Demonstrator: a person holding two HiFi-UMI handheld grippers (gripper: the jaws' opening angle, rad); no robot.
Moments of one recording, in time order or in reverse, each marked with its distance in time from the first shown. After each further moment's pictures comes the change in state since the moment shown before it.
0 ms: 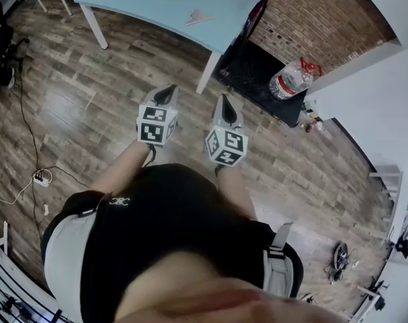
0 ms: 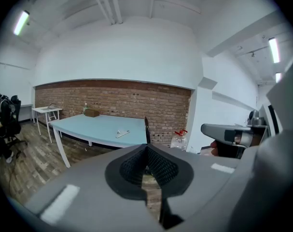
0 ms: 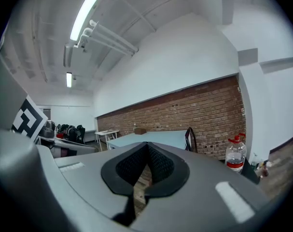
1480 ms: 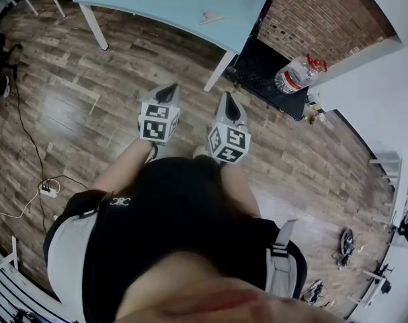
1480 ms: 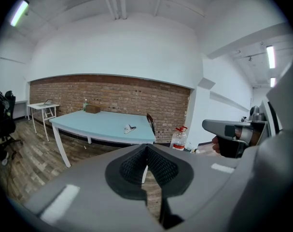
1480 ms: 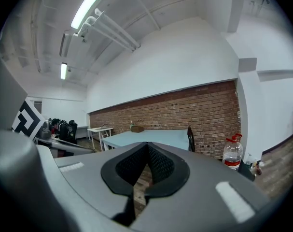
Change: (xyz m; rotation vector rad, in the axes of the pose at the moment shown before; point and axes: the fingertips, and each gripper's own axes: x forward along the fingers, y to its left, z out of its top) left arm -0.006 0.102 -0.019 -0.001 0.039 -0.066; right arm 0.042 0.084 -0.021 -0.032 0.012 -0.102
